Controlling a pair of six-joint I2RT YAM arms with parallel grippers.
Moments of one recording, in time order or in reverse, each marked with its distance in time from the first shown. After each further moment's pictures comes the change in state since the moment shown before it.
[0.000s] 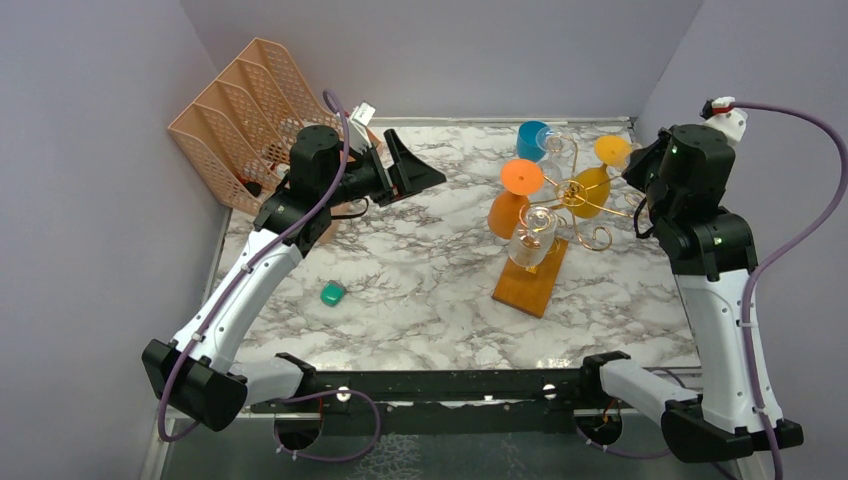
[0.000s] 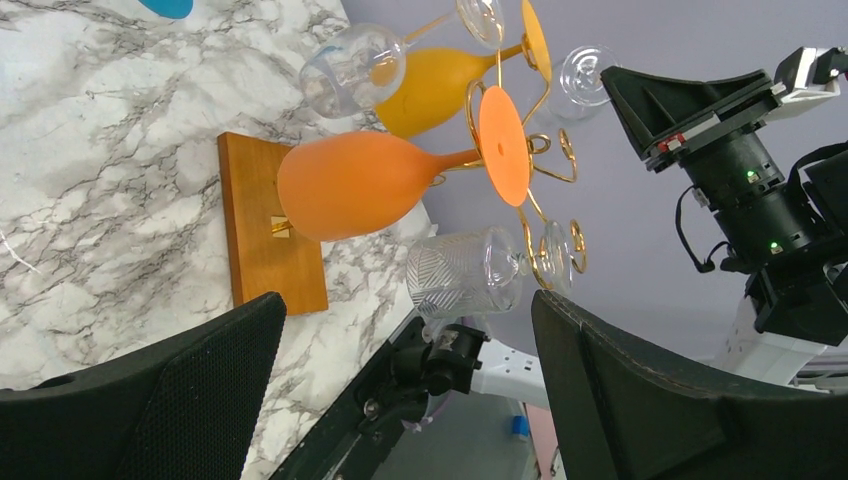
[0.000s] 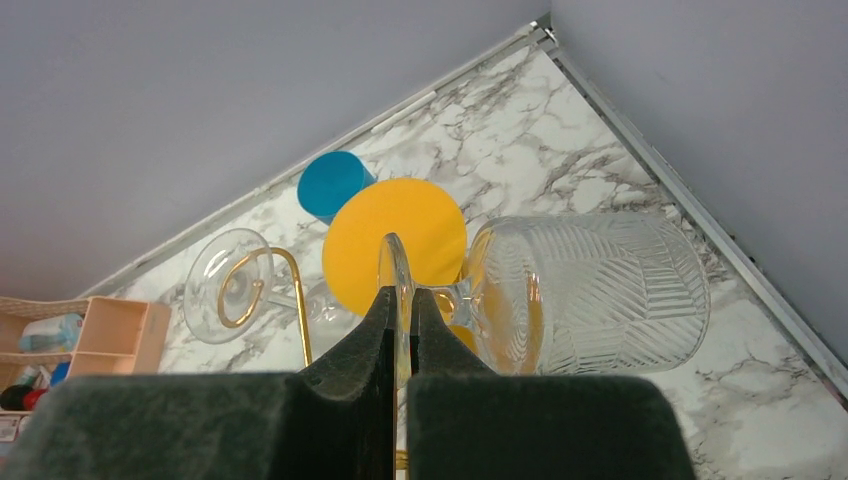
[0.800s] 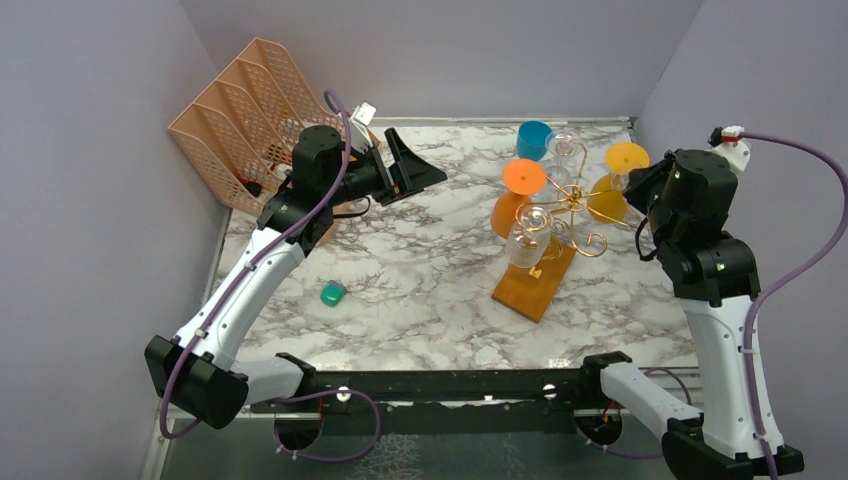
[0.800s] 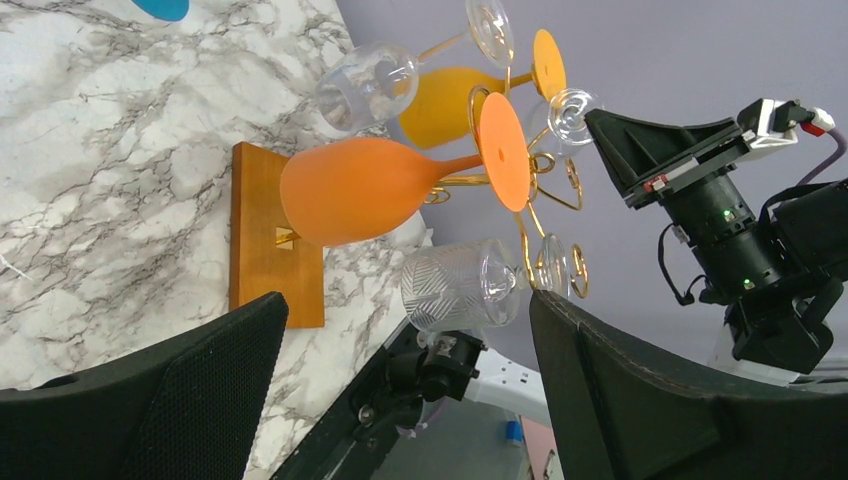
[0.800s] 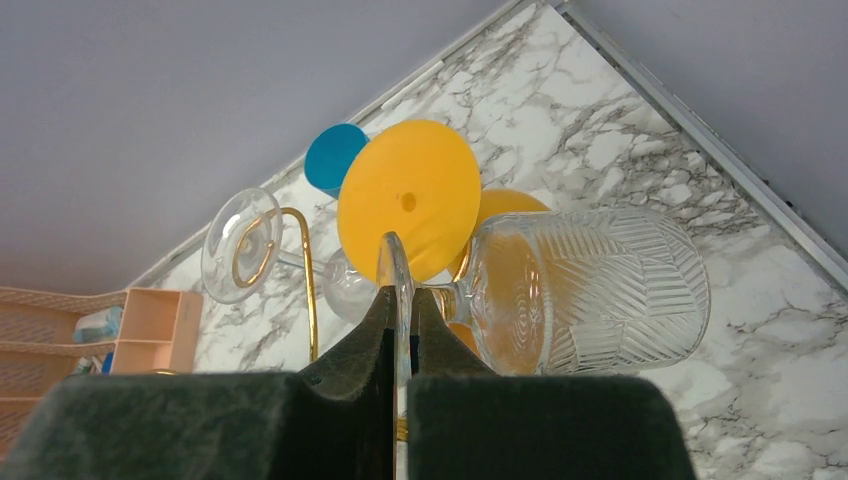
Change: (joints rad) left arm 0.000 0.011 -0.010 0.038 0.000 -0.021; right arm -0.007 -0.113 -0.117 -0.024 -0.047 0.123
